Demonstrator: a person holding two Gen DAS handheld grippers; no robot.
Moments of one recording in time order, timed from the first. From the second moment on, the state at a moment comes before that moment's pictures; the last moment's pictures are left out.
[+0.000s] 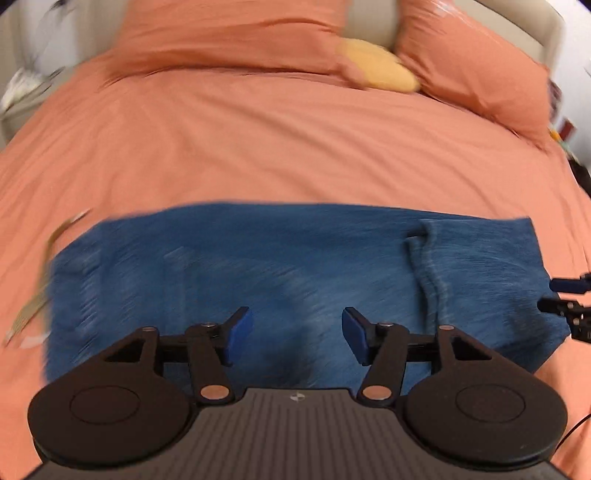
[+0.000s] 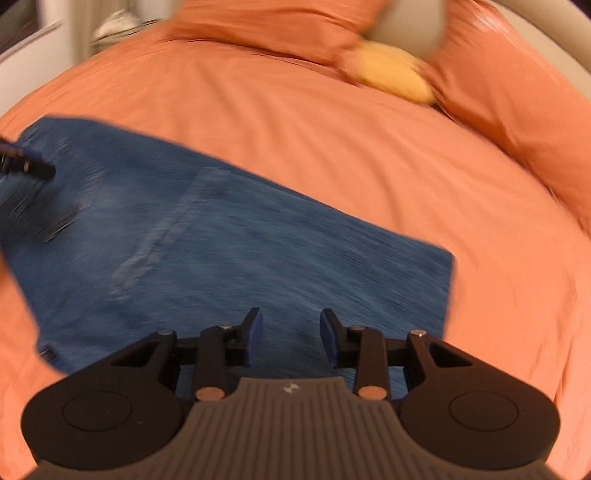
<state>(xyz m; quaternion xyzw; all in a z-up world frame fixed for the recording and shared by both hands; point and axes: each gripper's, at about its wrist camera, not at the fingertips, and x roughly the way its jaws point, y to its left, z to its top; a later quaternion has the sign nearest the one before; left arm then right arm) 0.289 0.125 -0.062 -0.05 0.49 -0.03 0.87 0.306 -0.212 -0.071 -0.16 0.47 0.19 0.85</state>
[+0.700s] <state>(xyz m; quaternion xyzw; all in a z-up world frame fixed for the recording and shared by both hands) 0.201 0.324 -0.147 -0.43 0.41 0.11 0.80 0.303 -0.101 -0.096 -0.29 0.44 0.32 0.79</state>
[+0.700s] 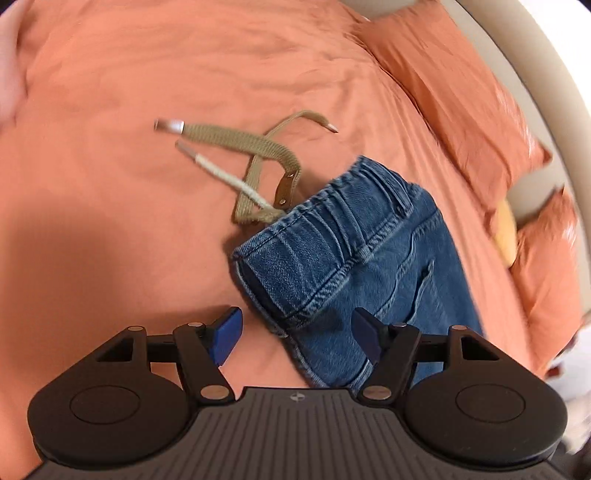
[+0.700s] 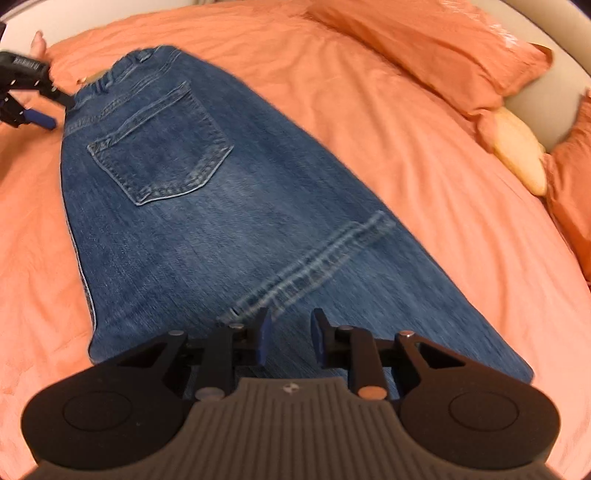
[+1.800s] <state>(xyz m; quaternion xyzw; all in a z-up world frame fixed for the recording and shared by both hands) 0.232 0.177 0.030 -0.17 0.28 0.07 0.94 0.325 -0.186 -0.083 -0.15 0.50 0.24 0.82</state>
